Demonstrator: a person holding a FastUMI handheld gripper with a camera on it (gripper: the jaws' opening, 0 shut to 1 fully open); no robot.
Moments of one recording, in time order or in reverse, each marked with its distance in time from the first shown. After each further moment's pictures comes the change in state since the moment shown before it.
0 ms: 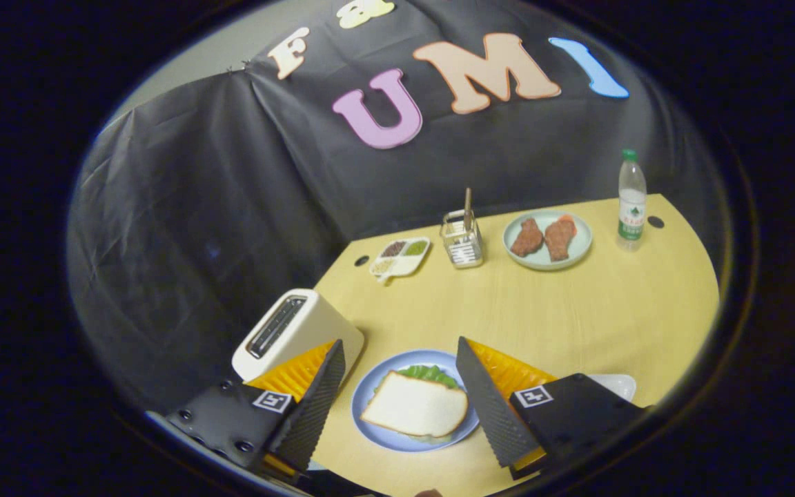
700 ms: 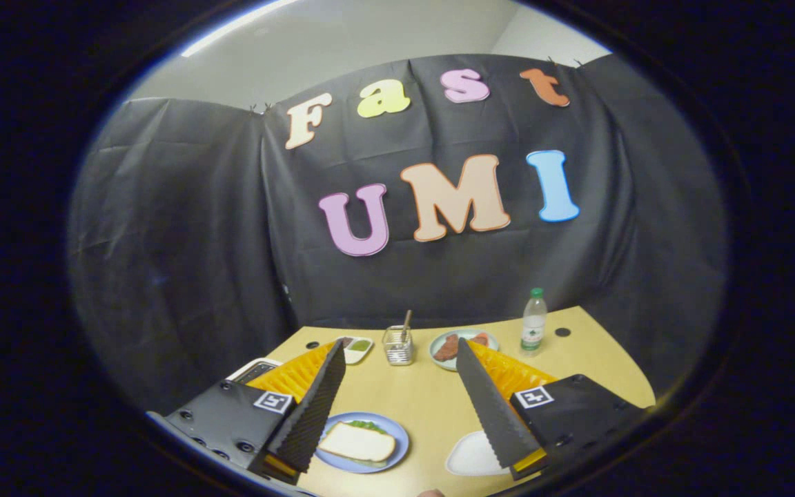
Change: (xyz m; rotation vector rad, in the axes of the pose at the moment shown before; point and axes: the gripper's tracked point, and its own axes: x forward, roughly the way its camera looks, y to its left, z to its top) arm -0.148 -0.017 0.103 -0.185 -0.433 -0.277
